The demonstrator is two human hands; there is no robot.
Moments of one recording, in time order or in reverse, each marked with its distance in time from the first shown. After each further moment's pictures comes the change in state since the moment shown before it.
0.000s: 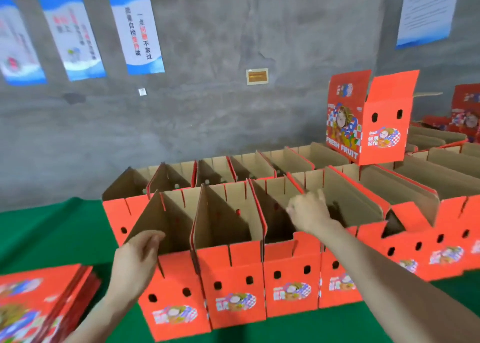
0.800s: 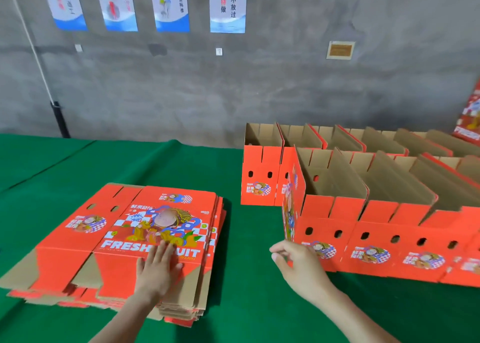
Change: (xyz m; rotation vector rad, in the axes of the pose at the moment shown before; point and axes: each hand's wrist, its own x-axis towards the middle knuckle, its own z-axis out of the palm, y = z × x) left_hand -0.125 -0.352 -0.185 0.612 -0.453 -0.437; right_hand -0.205 -0.379 0.066 0.733 -0.192 -0.273
